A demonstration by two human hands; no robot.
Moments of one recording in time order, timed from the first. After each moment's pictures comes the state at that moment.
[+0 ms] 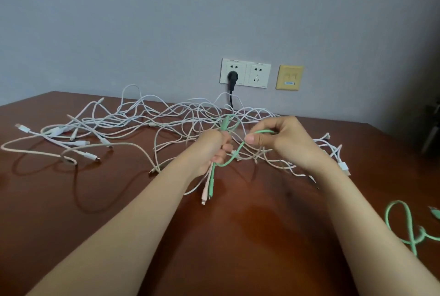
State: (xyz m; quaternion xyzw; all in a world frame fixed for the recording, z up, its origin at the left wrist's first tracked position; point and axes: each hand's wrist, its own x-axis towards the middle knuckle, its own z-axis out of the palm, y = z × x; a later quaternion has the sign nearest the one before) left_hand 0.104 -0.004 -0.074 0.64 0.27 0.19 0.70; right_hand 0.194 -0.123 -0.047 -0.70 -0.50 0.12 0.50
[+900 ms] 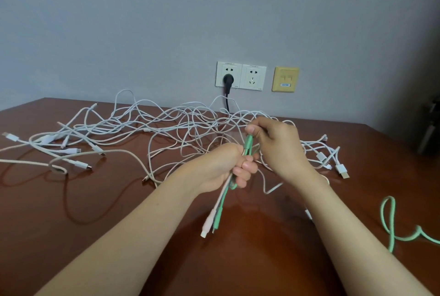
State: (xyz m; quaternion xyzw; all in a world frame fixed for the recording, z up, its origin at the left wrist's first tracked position) left_hand 0.102 -0.026 -0.075 0.66 0.12 0.03 0.74; right_hand 0.192 -0.110 -0.061 -0.74 -0.49 -0.11 0.44
